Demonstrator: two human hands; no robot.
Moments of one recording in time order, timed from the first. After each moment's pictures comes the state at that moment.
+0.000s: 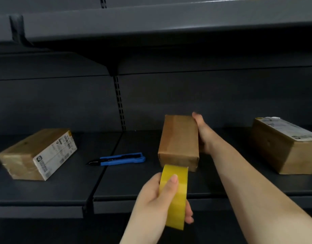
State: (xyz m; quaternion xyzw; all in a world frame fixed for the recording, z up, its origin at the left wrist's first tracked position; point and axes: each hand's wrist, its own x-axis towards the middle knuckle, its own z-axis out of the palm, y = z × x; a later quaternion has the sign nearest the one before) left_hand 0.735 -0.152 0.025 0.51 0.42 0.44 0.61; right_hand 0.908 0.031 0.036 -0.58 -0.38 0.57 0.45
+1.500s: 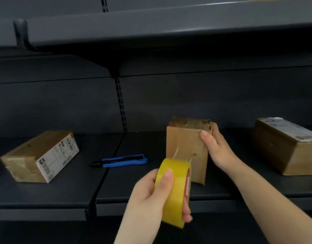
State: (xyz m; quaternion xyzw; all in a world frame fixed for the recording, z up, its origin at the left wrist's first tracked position) left_hand 0.726 -0.153 0.032 0.52 0.37 0.50 0.58; right_hand 0.917 -0.036 0.023 -0.46 -0.65 0.32 0.51
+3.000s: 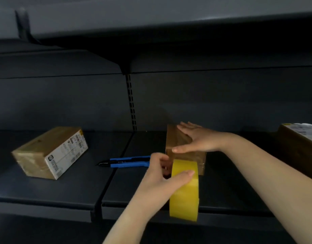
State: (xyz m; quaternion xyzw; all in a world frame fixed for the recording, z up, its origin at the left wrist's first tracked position) left_hand 0.719 -0.092 0.022 0.60 0.48 0.43 0.47; right_hand 0.881 0.026 0.068 -0.54 -0.83 0.17 -0.03
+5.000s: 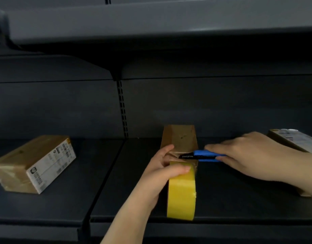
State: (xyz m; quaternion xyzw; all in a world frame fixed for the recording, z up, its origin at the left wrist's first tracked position) left_hand 0.735 -0.048 0.024 0.55 0.42 0.44 0.57; right_hand 0.952 -0.048 0.093 -0.44 -0.88 -0.16 -0.01
